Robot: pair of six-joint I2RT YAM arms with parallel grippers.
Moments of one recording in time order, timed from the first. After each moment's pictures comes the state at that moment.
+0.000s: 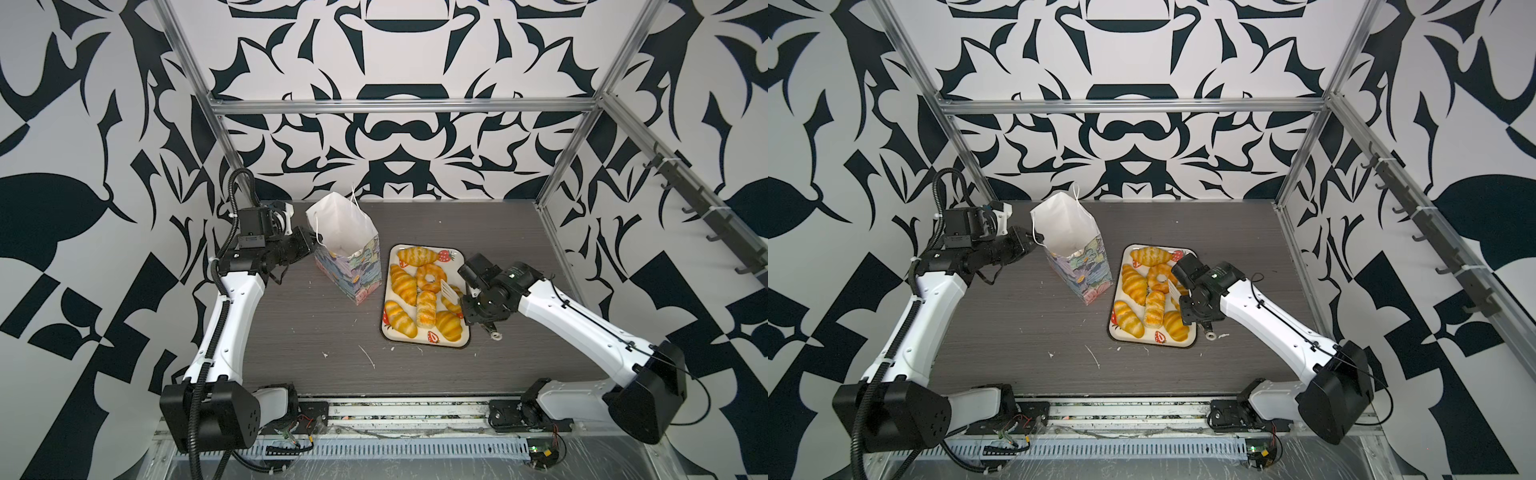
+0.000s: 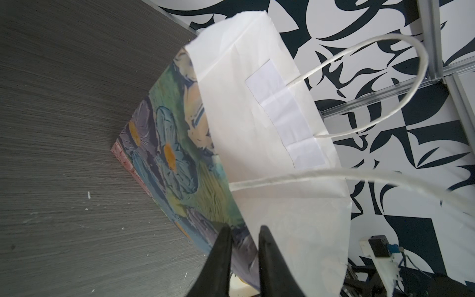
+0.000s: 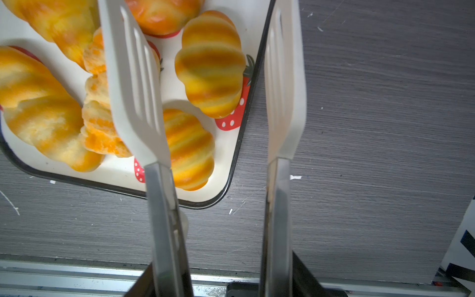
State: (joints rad) left arm 0.01 1.25 1.22 -0.64 0.56 -0.47; right arm 0.63 1.31 1.10 -1.18 0.11 0.51
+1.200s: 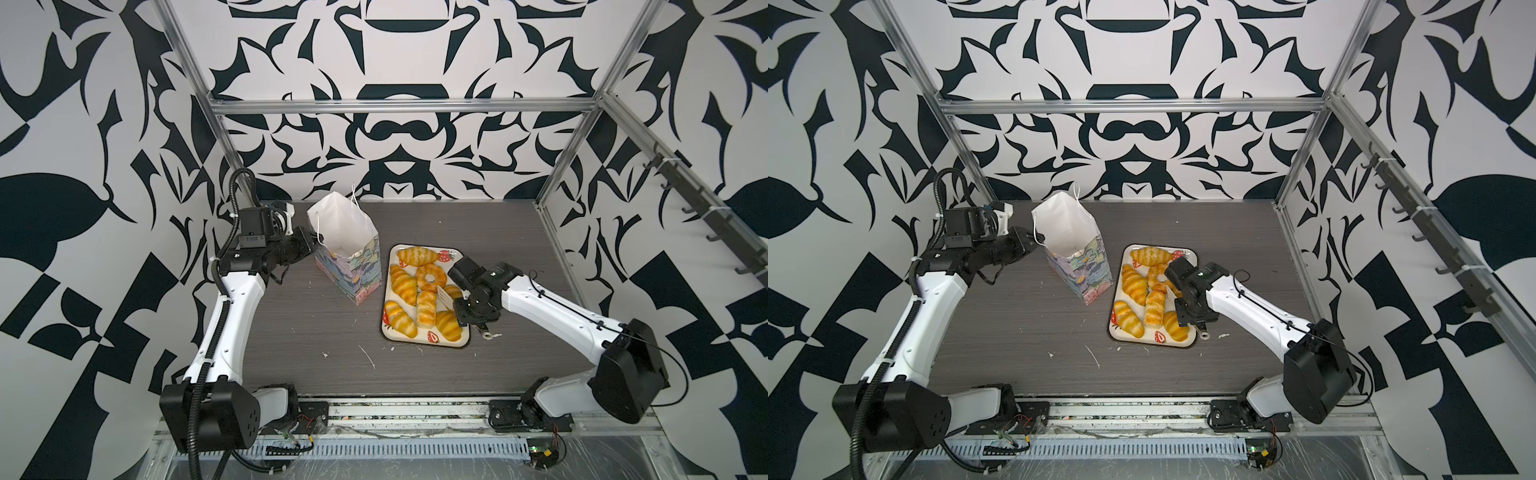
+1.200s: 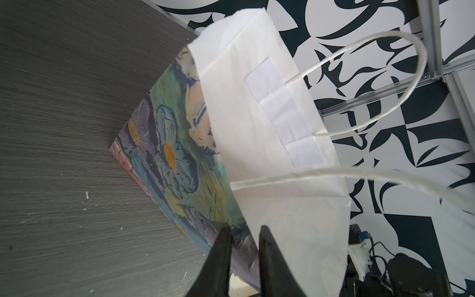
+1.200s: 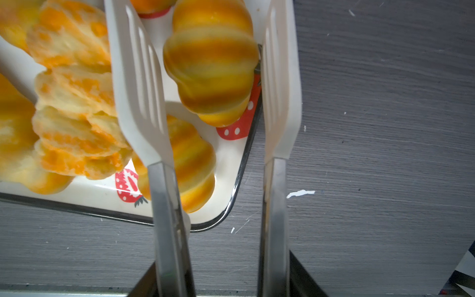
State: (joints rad) left arm 0.01 1.25 1.22 -0.64 0.56 -0.47; right arm 0.63 1.42 1.05 -1.09 0.11 0.49
